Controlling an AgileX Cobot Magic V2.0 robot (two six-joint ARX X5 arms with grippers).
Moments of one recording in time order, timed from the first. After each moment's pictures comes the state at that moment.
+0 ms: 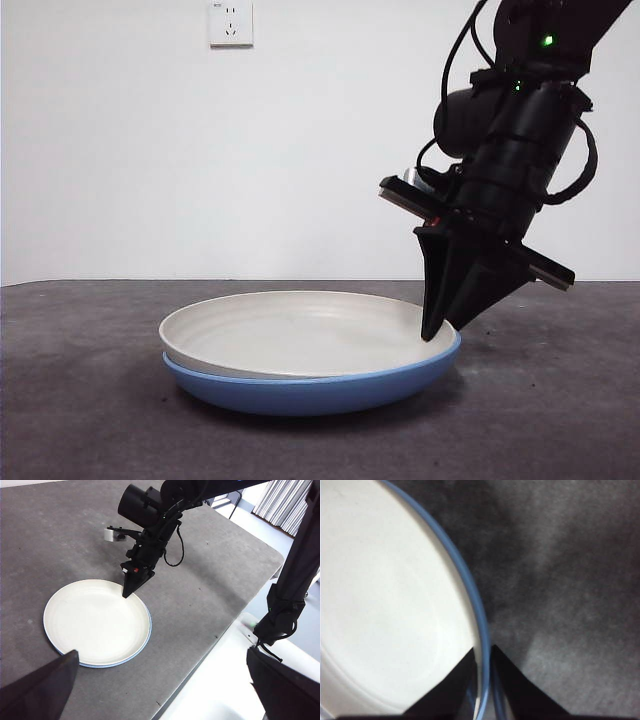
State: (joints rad) left arm -0.58 0.51 1.11 -1.04 0.39 -0.09; right arm 0.40 1.84 1.23 -0.74 -0.45 0.28
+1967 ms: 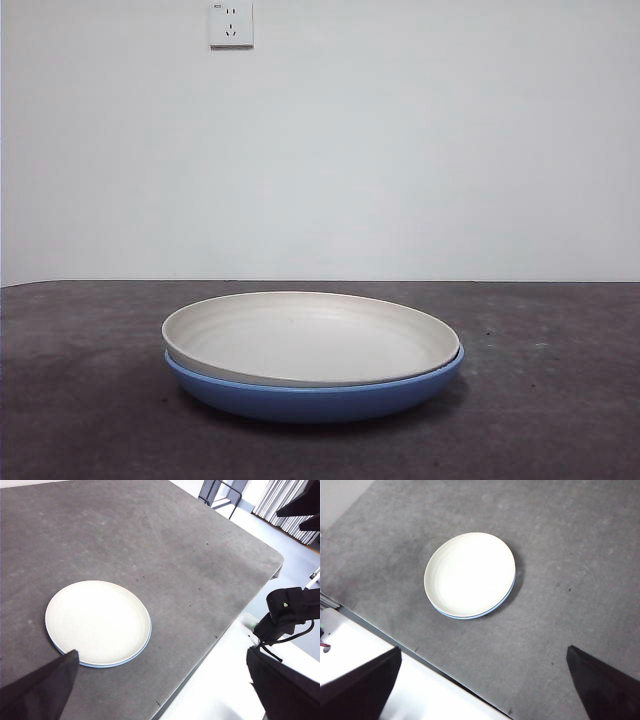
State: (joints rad) left arm -0.58 0.51 1.11 -1.04 0.39 -0.09; right arm 0.52 0.57 1.27 -1.34 -0.18 0.23
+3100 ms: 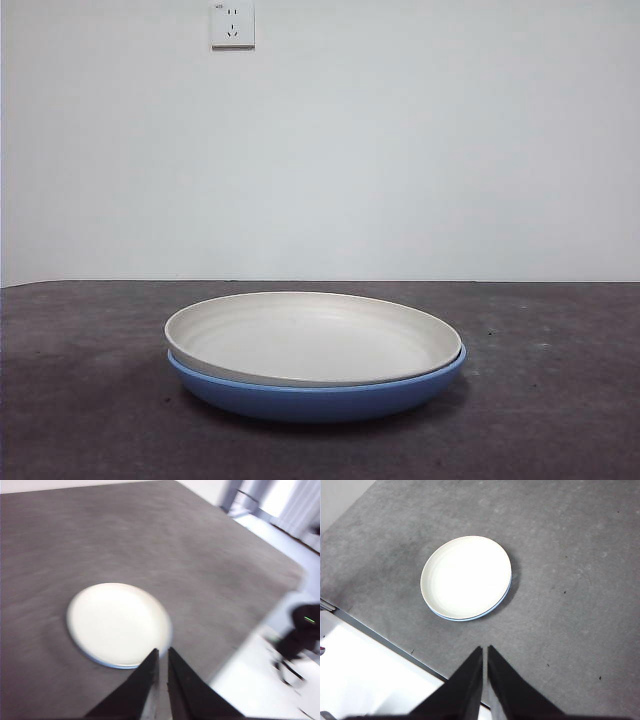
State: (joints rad) left arm -0.45 0.50 1.08 -1.03 0.39 -0.09; right arm 0.52 0.57 1.27 -1.33 -0.16 0.23
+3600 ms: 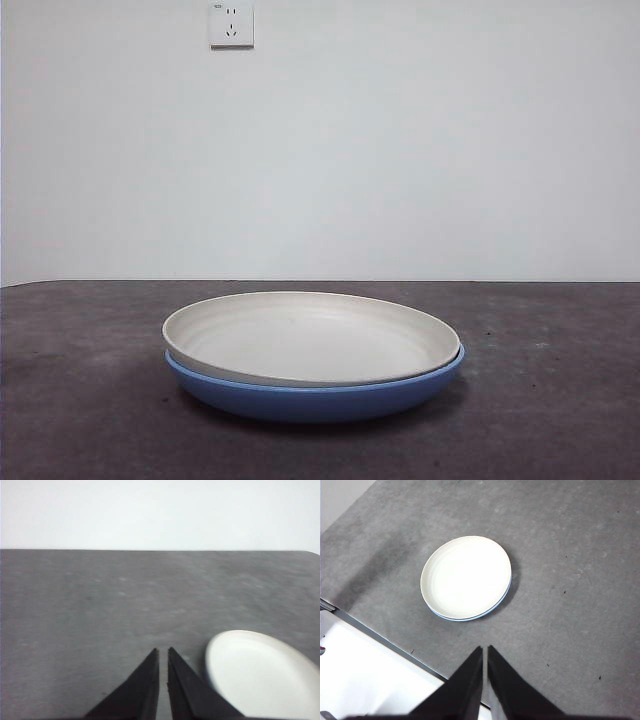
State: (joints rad) left arm -0.01 0.16 0.38 -0.38 0.36 -0.06; right arm 0.52 0.57 1.27 -1.33 -0.16 0.23
